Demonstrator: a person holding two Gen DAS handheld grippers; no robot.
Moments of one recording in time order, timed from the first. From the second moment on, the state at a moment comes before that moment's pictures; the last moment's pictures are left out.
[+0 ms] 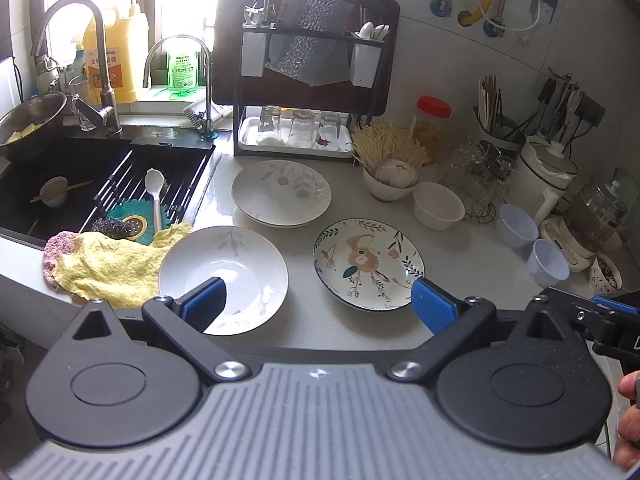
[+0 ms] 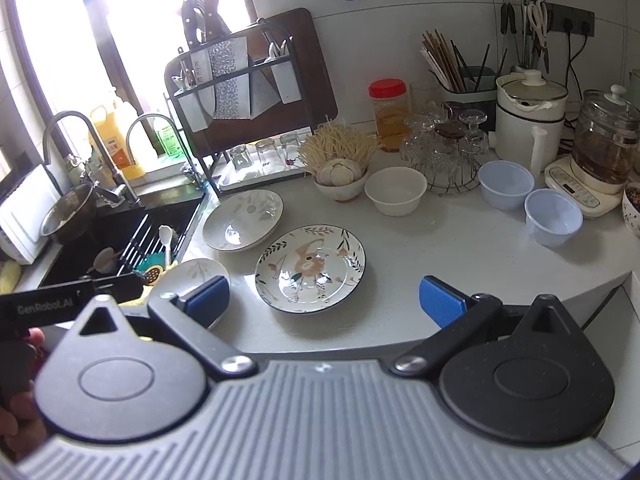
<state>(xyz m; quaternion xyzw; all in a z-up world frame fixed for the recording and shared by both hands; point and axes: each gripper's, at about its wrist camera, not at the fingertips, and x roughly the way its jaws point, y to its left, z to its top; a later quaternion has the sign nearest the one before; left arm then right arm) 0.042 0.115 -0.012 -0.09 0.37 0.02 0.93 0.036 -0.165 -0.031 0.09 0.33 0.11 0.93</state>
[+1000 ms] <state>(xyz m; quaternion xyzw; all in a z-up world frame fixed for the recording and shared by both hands) 0.102 0.248 -0.040 -0.11 0.38 0.04 0.92 0.103 -0.057 -0.042 0.10 0.33 0.13 0.93</state>
